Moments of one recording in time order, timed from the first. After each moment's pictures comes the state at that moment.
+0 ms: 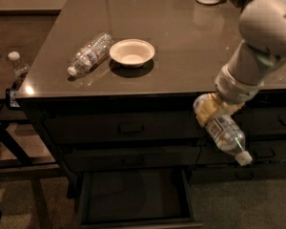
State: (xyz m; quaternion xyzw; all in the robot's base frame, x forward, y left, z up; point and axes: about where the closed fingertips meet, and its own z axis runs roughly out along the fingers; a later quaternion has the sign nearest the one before) arm 0.504 -0.208 0.809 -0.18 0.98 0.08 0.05
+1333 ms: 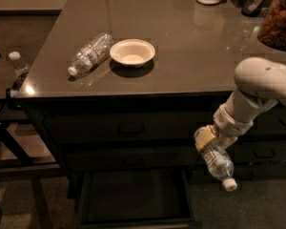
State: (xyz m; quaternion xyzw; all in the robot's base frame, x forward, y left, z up) arm 0.490 -0.230 0.681 -0.08 0.99 0.13 -0.02
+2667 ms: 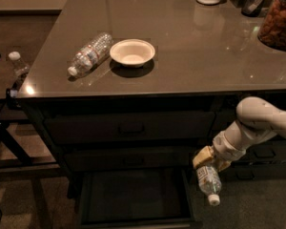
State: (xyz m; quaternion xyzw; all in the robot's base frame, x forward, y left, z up) arm 0.484 -0.240 0.563 0.04 0.98 0.21 -0.06
